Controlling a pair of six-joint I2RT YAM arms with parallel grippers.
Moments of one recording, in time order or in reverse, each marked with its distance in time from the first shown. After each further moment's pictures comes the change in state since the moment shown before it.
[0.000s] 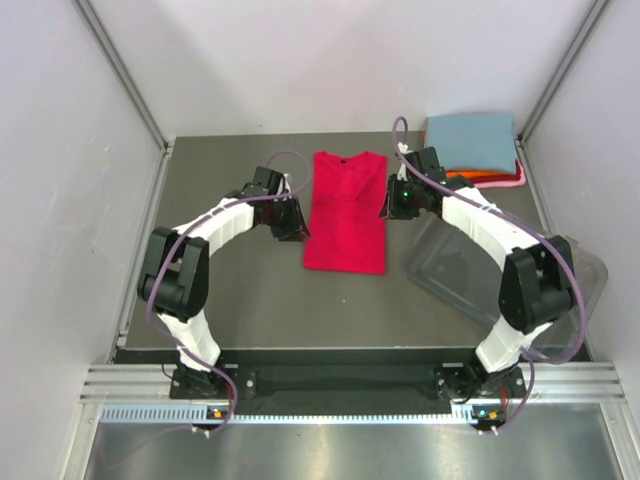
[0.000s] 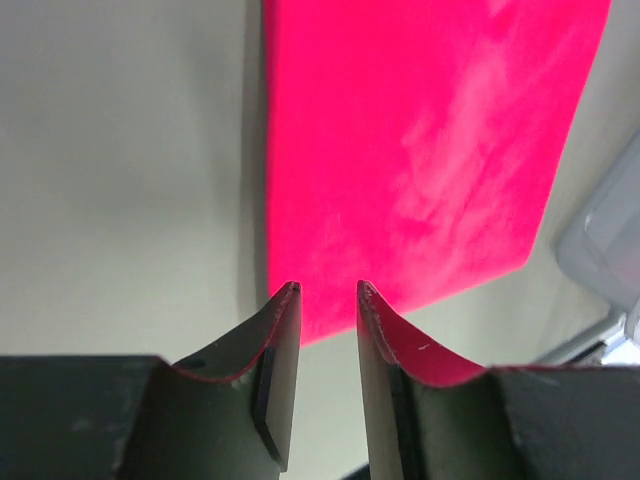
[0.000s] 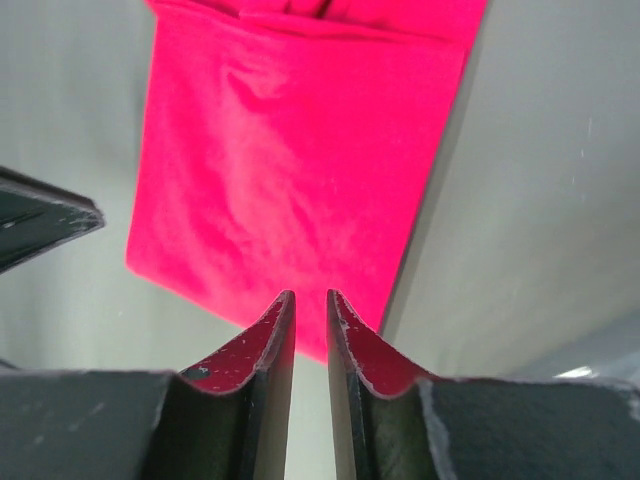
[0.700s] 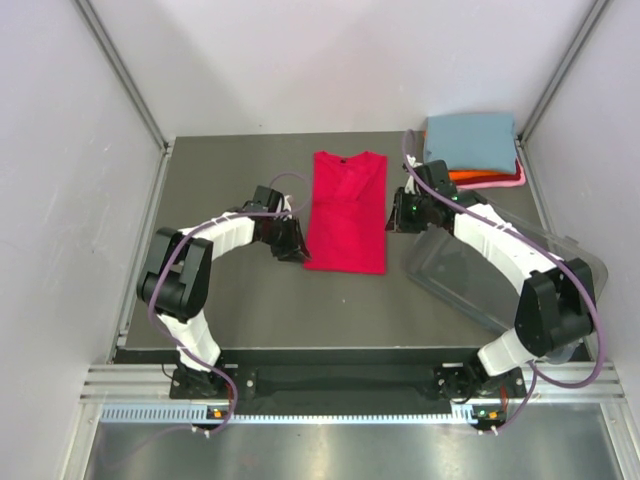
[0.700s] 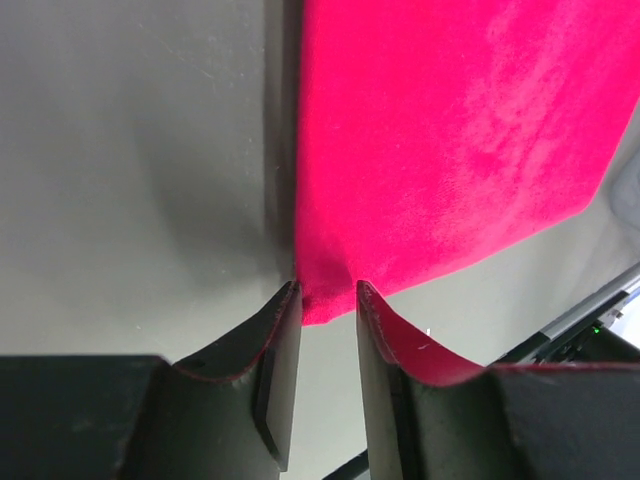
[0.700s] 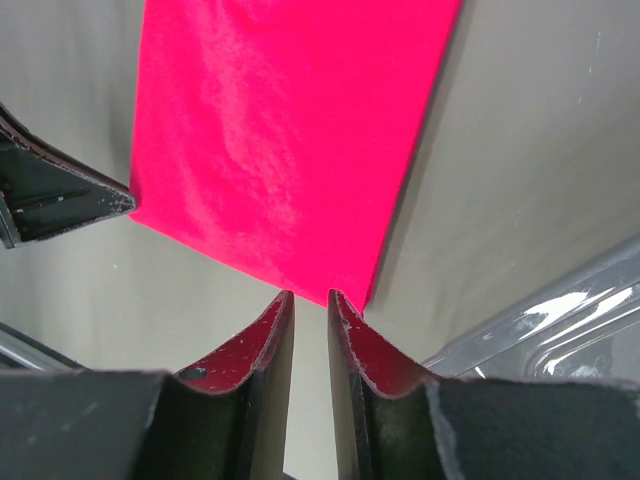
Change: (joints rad) left arm 0.000 -0.014 -0.176 0.074 0.089 0.025; right arm 0.005 -0.172 -0.158 -0.012 -0.015 0.000
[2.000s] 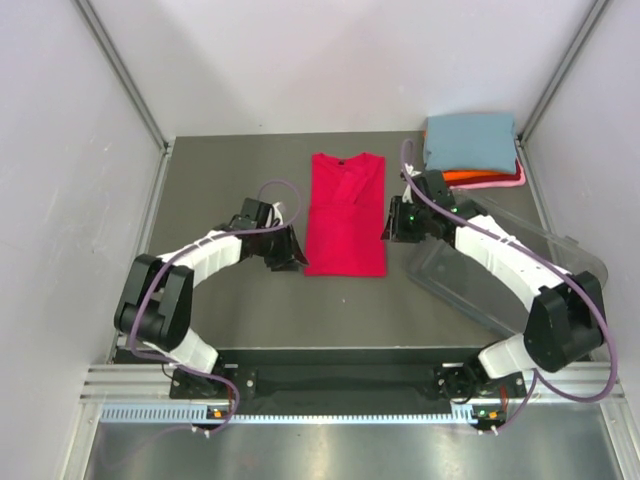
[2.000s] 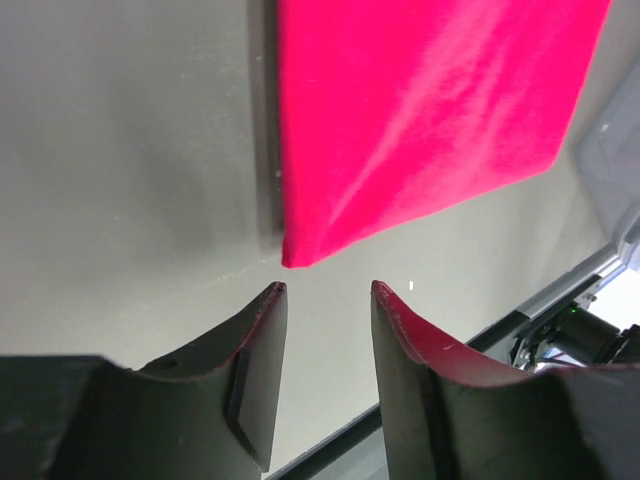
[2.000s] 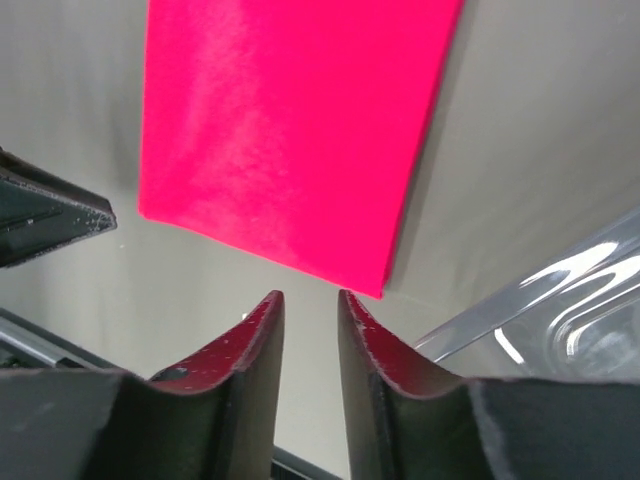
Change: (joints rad) left arm 0.000 -0.199 -0.187 0.063 0.011 -0.058; right arm 0.047 -0.072 -0.059 -0.005 0.037 0.045
